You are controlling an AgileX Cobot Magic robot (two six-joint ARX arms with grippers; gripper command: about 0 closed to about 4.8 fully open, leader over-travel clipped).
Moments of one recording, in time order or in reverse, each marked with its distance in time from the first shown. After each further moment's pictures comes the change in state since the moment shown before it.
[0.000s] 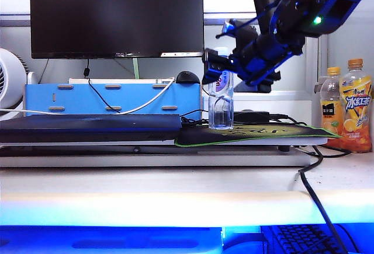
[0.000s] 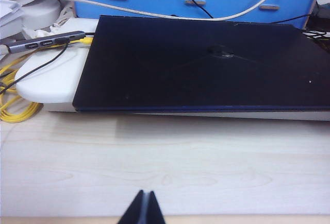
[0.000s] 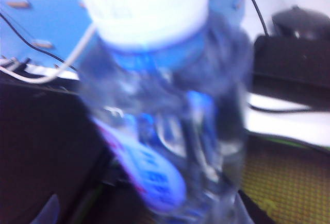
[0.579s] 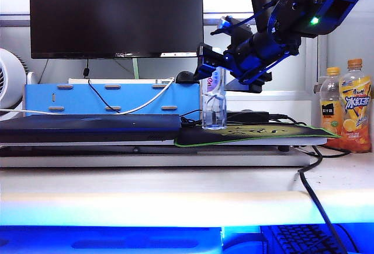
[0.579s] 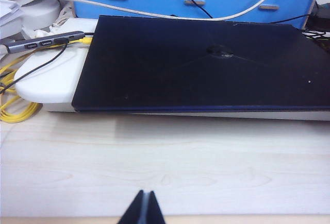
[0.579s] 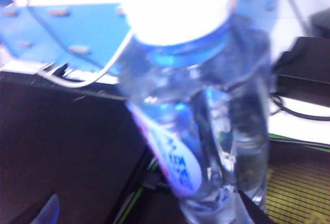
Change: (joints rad) left arm 0.000 0.000 0.000 0.000 0.000 0.000; right arm 0.019 0.000 0.000 0.029 -0.084 0.032
